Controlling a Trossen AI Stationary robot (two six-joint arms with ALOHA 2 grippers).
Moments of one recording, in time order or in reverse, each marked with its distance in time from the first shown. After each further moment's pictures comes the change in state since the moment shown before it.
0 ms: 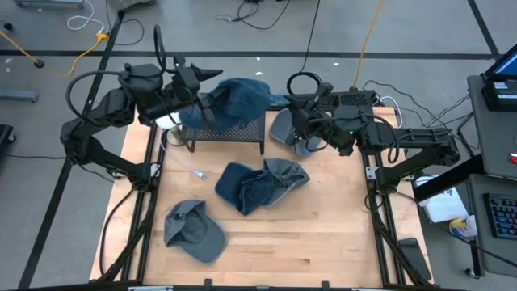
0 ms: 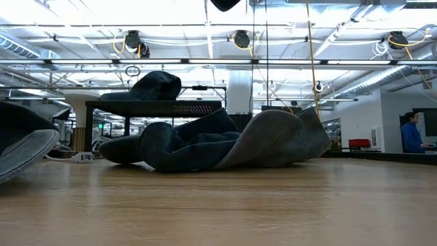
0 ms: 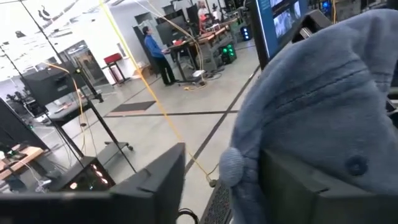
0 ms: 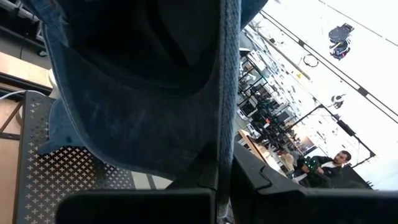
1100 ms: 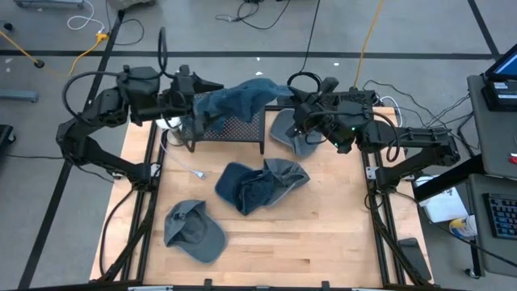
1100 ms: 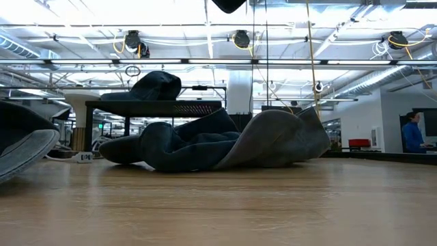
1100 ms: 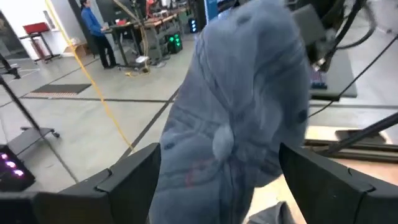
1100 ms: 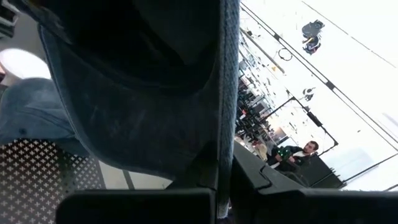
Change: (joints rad) left arm 0.000 -0.032 -0.002 -0.133 0.228 -0.186; right arm -0.027 0.003 0.000 0.066 0.076 -0.082
